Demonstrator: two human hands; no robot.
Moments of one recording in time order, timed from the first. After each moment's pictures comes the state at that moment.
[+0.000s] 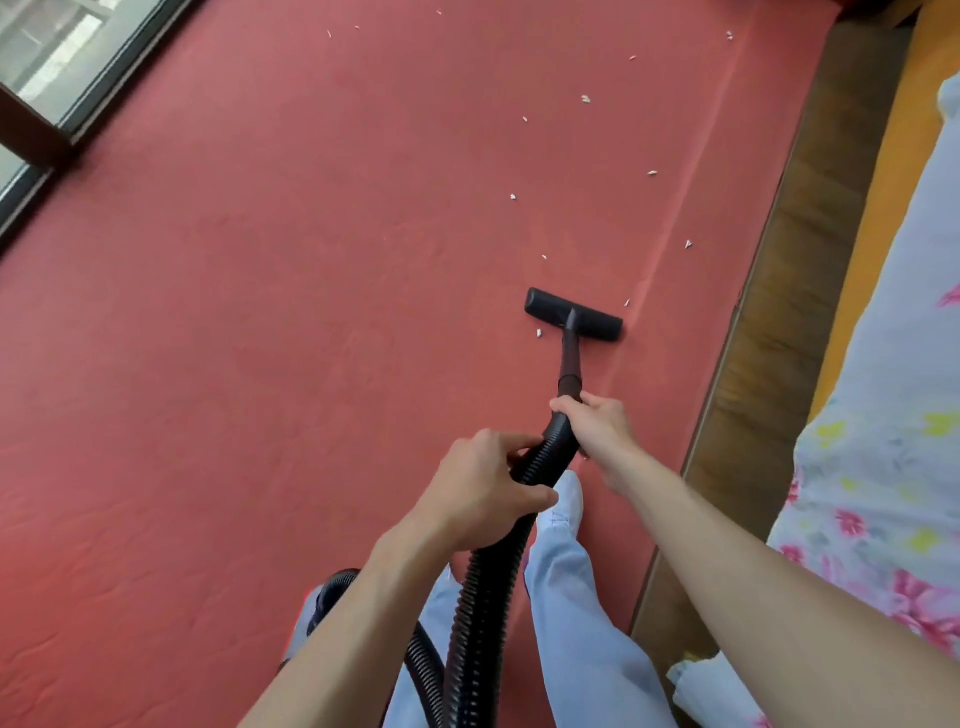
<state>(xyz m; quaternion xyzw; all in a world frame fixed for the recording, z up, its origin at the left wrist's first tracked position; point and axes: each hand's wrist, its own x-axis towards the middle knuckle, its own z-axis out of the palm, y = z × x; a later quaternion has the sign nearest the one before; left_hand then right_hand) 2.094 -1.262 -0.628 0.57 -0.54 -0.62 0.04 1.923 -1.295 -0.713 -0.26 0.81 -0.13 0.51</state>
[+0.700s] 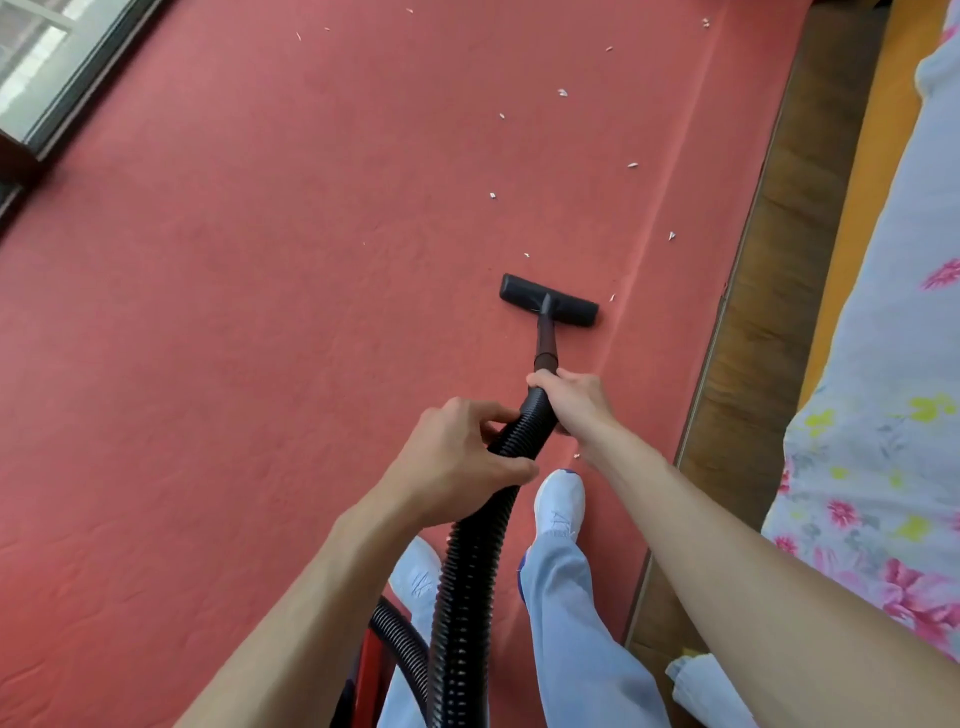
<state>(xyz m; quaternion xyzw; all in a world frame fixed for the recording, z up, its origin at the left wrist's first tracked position) 2.088 -1.292 -0.612 0.59 -0.54 -0.60 0.05 1.919 -1.323 -0.704 -0.26 0.78 -0.13 0.55</state>
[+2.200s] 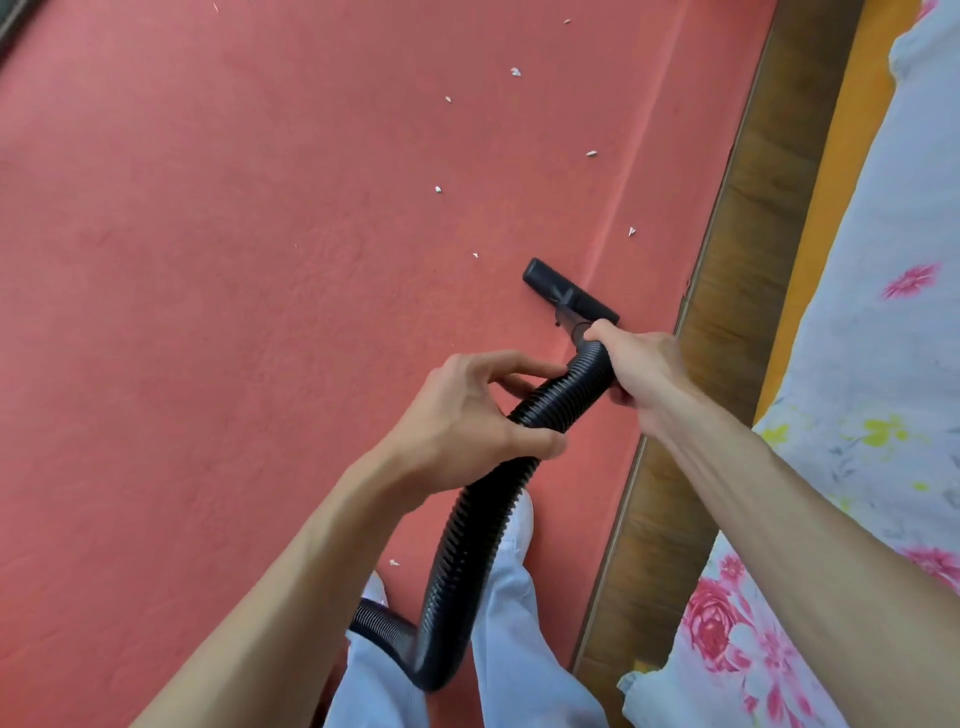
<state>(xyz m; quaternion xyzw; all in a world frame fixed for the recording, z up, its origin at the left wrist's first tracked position) 1.973 -1.376 -0.624 0.53 -0.49 -0.68 0.13 1.778 -1.411 -0.674 -0.20 0.84 -0.19 0.46</state>
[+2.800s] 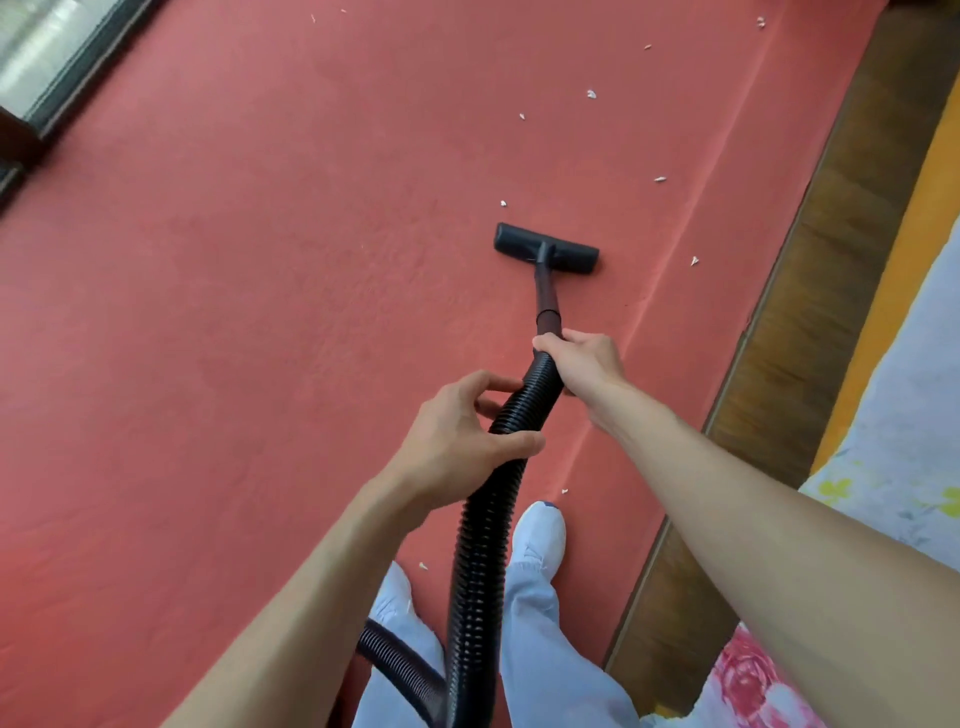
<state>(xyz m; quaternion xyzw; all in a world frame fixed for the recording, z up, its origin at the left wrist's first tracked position) 2.029 -1.369 -0.654 0.62 -0.41 -0.65 0.14 1.869 -1.441 -0.739 -0.30 0.79 -0.12 0.52</state>
